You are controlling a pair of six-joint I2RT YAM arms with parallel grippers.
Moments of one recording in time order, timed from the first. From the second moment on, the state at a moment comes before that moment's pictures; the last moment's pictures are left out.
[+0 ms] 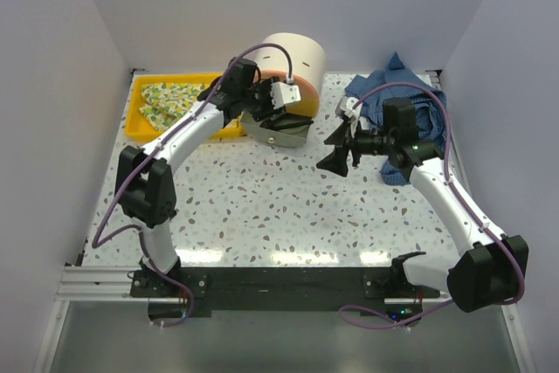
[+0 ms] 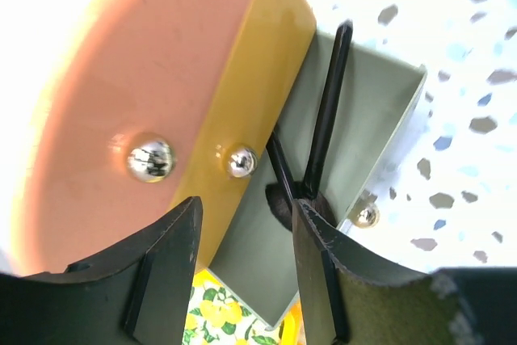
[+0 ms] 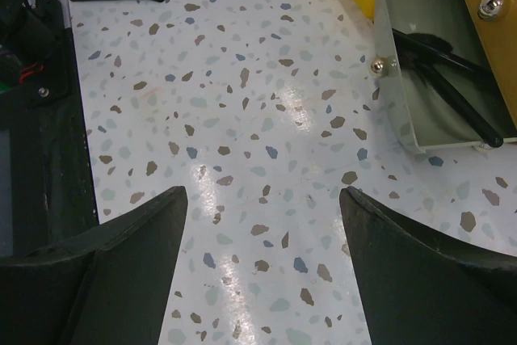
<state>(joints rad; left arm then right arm) -0.47 1.87 1.64 -0.42 0.36 0.89 0.27 1.22 1.04 -0.42 -0.91 -0.35</state>
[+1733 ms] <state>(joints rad) -0.38 0.75 0.71 -0.21 0.03 -0.14 0.25 1.23 1.01 -0.34 -0.76 -0.33</state>
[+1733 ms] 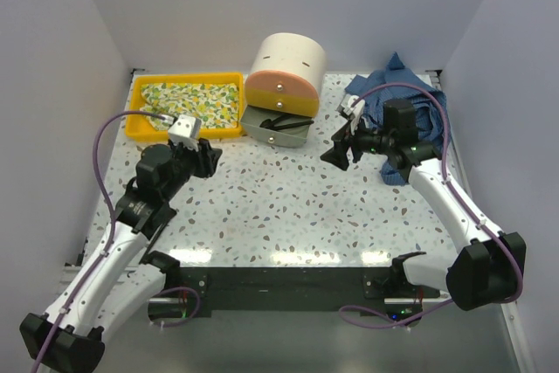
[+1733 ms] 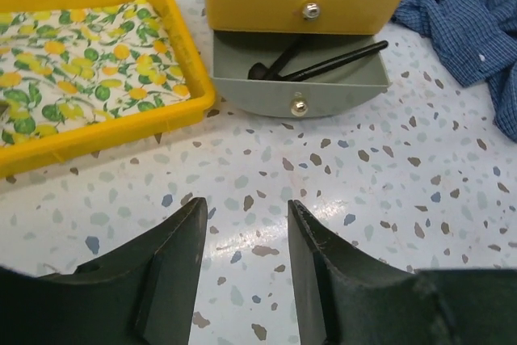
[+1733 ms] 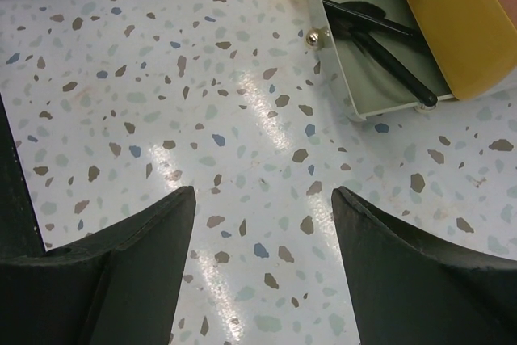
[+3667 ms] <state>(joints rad) -0.20 1.06 0.72 -0.80 -0.47 -1.25 0.25 1.21 1.01 -0.35 -0.81 -0.34</state>
